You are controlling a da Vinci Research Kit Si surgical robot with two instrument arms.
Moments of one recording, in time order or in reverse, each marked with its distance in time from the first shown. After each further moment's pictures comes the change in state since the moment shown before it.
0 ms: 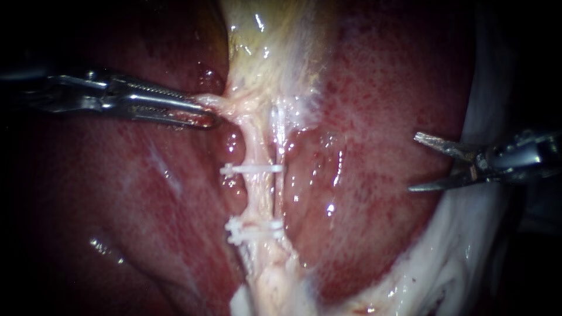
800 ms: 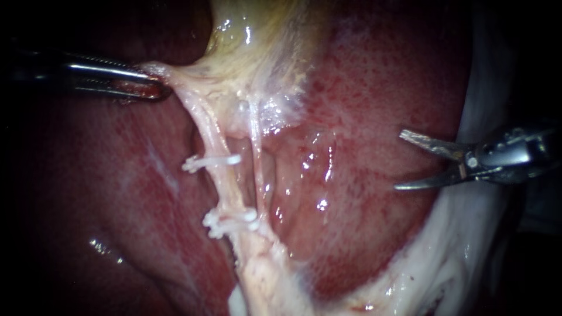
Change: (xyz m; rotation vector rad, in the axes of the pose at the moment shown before) right arm 0.002 -0.001 0.002 0.175 0.059 0.014; left arm 0.003 0.001 -0.008 0.031 0.048 -0.015
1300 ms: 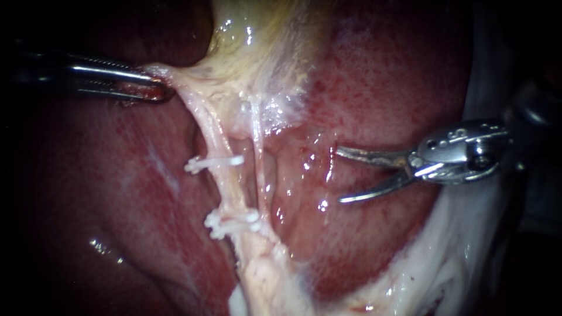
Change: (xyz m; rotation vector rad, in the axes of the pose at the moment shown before) right arm 0.003 0.000 0.006 0.340 0.061 0.128; left arm 0.000 0.000 0.000 0.004 0.001 0.000
